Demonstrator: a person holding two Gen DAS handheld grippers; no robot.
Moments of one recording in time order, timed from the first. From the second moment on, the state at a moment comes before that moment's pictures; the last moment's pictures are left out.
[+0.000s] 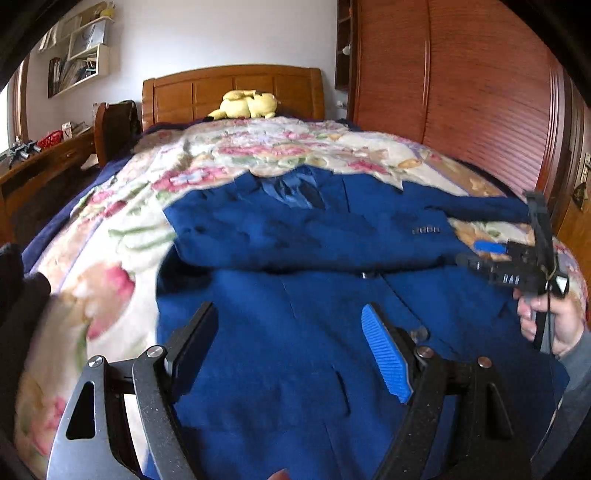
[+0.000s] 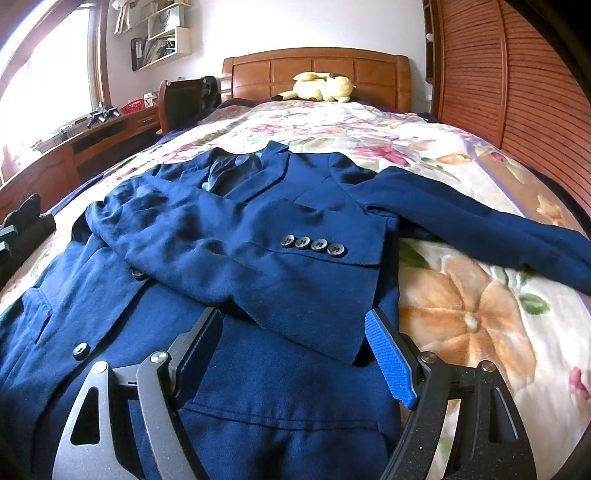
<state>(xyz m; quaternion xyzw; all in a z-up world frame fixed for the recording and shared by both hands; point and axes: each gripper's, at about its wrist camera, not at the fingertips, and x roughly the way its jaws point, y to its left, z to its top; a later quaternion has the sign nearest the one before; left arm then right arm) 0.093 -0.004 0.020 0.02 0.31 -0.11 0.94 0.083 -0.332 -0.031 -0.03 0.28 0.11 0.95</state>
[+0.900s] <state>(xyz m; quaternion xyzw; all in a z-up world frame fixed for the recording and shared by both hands) 0.065 0.001 0.008 0.00 0.25 -0.08 0.97 0.076 -0.429 0.004 -0.06 0.26 0.02 0.96</state>
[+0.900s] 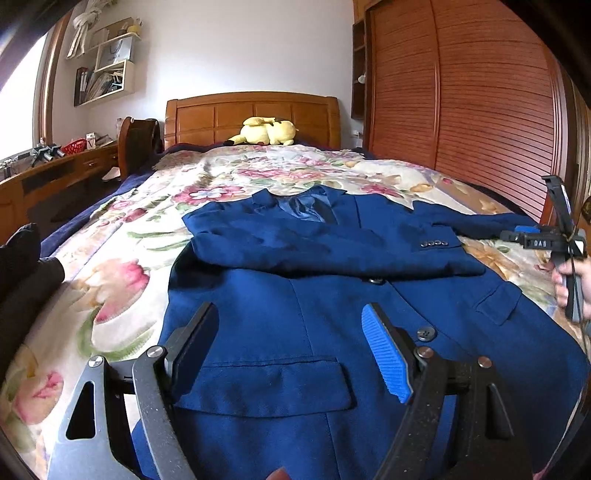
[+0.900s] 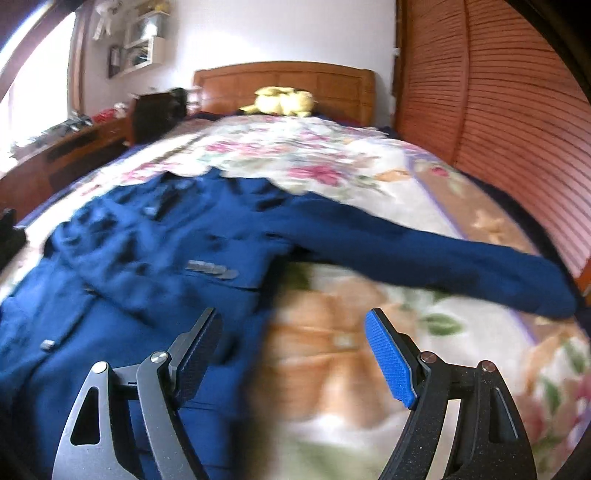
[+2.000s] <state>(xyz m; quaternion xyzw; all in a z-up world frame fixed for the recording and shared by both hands) 0.072 -0.016 -0.003 0.04 0.27 -0.07 0.96 0.169 -0.682 -0.011 0.10 0.35 -0.24 0.90</state>
